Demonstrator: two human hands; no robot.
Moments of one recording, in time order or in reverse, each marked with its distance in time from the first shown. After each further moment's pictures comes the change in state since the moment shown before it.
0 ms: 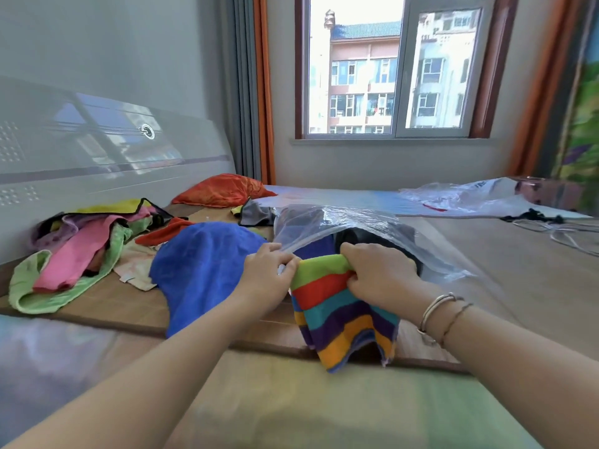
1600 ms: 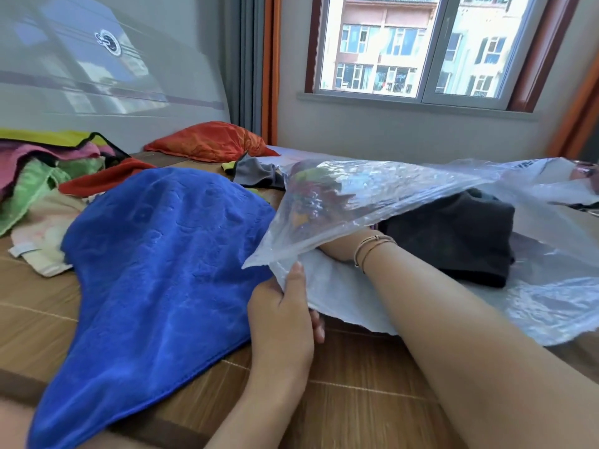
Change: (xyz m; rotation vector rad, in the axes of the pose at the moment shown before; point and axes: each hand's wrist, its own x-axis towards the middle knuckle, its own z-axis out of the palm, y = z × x) left_hand 0.051 -0.091 0.114 -0.998 0.377 -0.336; right_hand 0.224 -0.008 0.202 0.052 -0.348 -0.025
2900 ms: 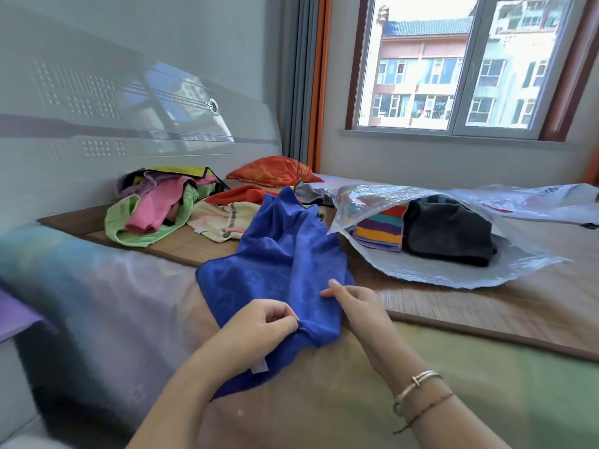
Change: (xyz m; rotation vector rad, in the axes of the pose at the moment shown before) left_hand -0.159 0.112 -0.176 0.742 -0.403 -0.128; right_hand -0.269 -0.161 0.013 1.387 0.206 0.189
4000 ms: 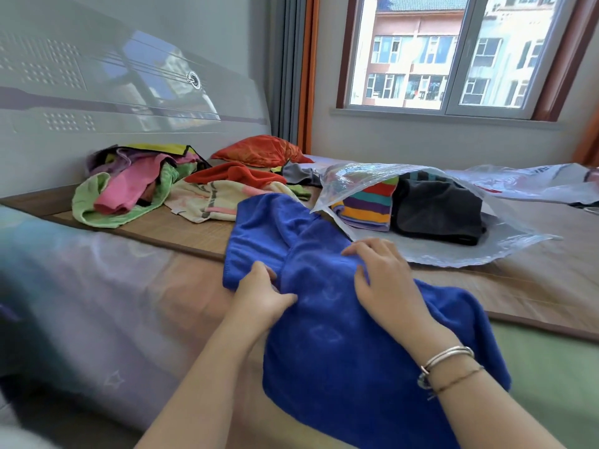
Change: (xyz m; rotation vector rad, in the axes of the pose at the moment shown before) left_hand 0.063 -0.007 0.042 0.143 0.314 -0.148; right_hand 0.017 0.020 -0.062 -0.863 0.234 -0.630
